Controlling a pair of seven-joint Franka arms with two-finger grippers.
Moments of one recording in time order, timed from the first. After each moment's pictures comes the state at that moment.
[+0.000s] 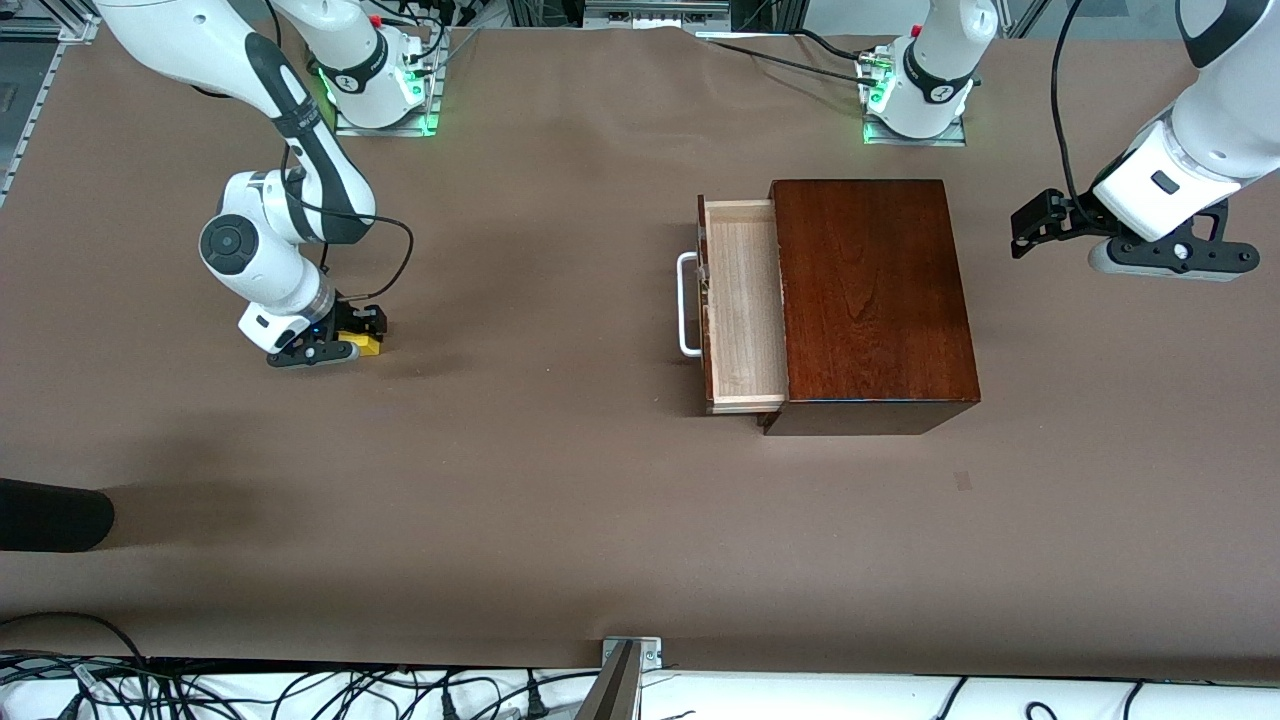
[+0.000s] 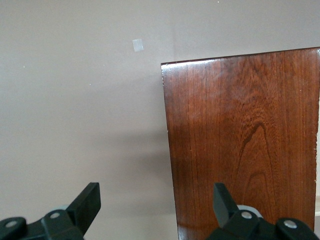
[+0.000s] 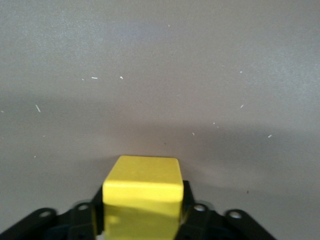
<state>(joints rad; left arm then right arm) -0.05 -0.06 -0.04 -1.78 0.01 1.64 -0.03 0.14 0.34 -0.05 -2.34 0.02 2.67 -0.07</state>
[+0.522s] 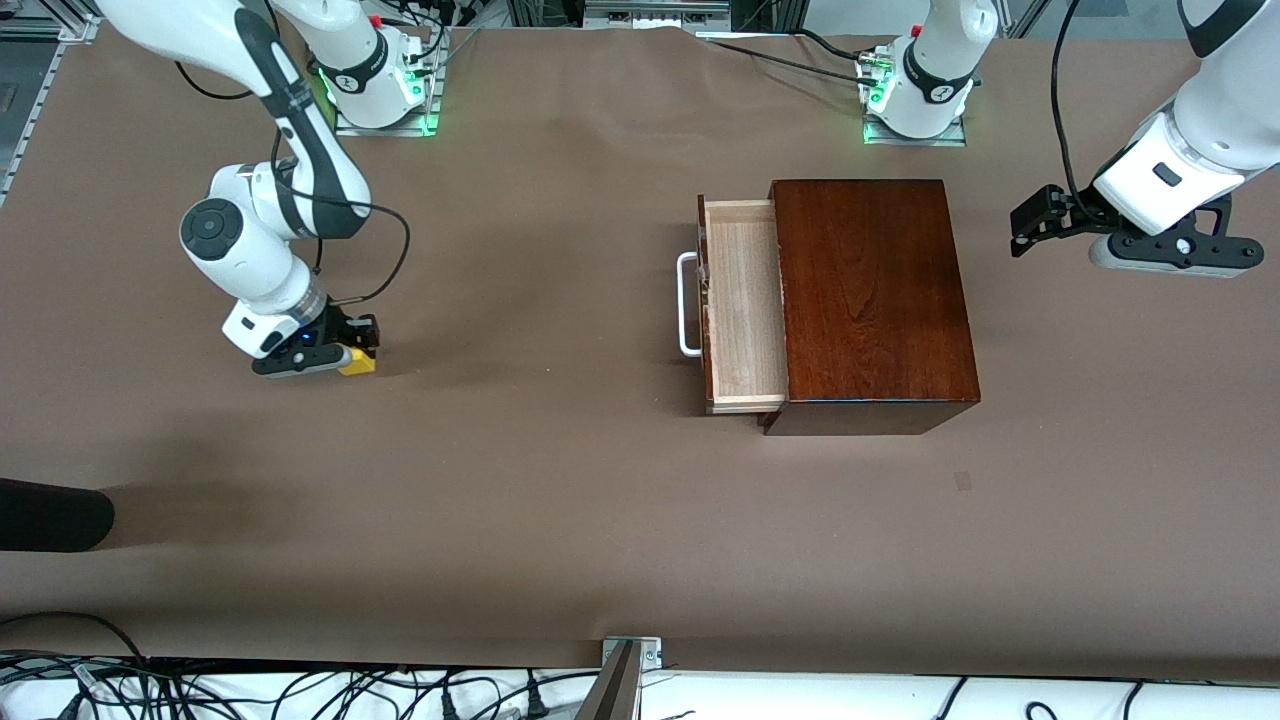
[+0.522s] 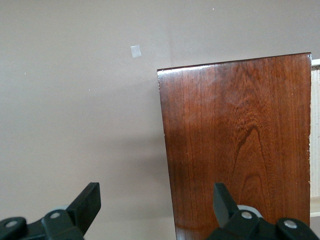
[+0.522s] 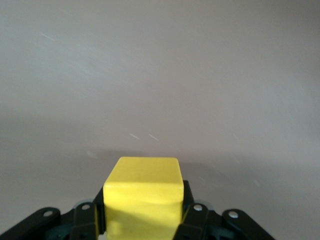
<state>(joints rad) -0.05 -0.06 -0.05 -1.76 0.01 1.64 -0.02 0.15 0.27 0.03 -2.23 0.01 2.61 -0.08</state>
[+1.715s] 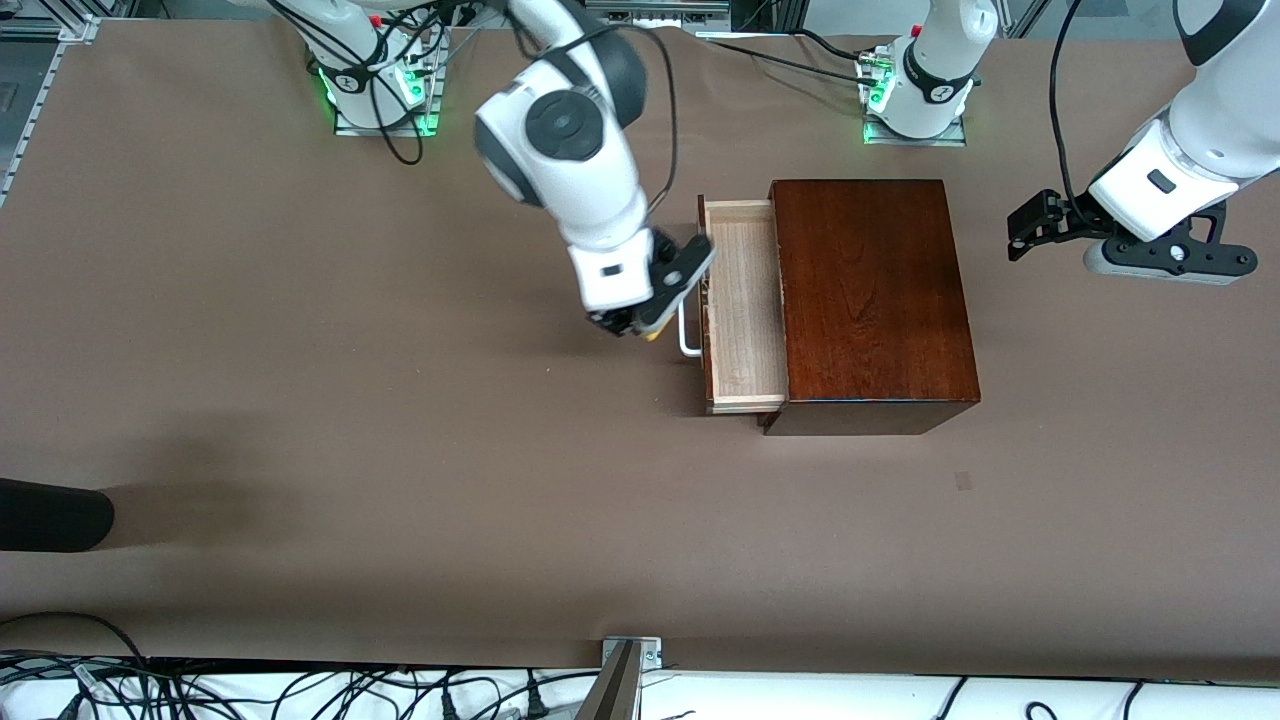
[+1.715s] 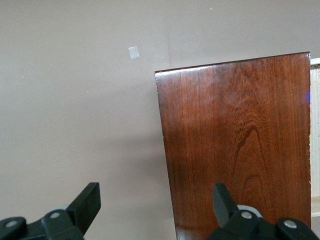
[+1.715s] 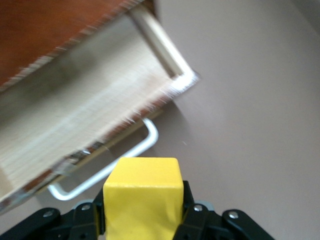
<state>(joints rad) -0.05 -0.04 -0.06 -1.75 0.01 1.64 -0.01 0.70 0.59 0.13 -1.29 0.00 2.09 -0.24</state>
